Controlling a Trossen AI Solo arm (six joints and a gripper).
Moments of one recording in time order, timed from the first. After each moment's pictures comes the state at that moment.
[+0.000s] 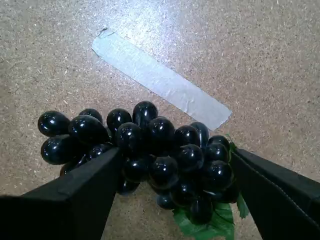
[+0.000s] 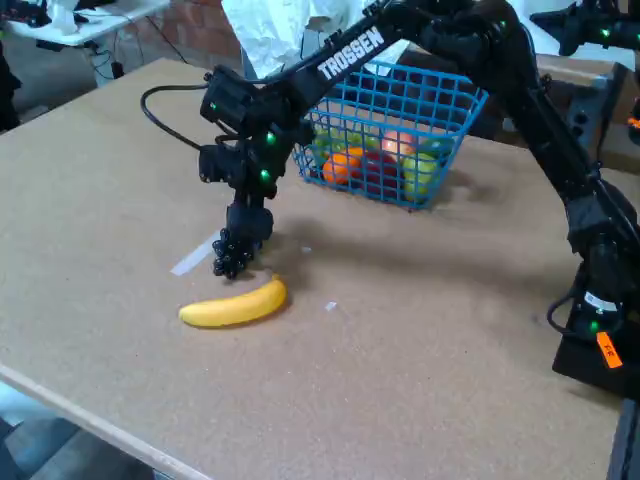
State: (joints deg) arm 4.6 129.7 92.5 -24.6 -5.5 -28.4
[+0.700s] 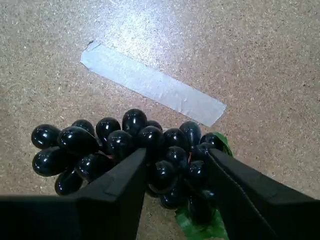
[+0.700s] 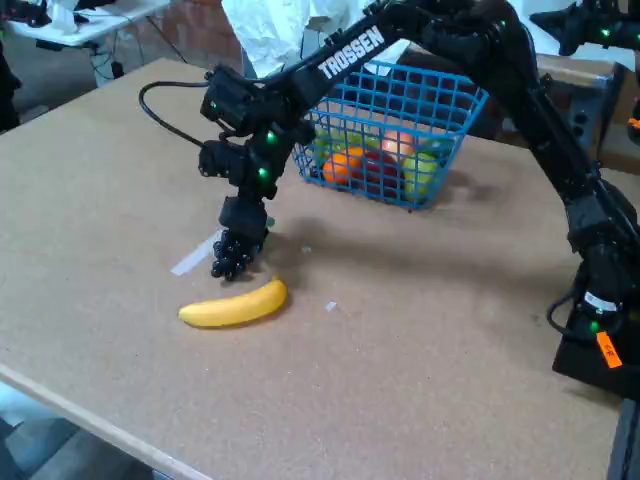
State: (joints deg) arm 4.6 129.7 92.5 -24.2 -5.3 -21.0
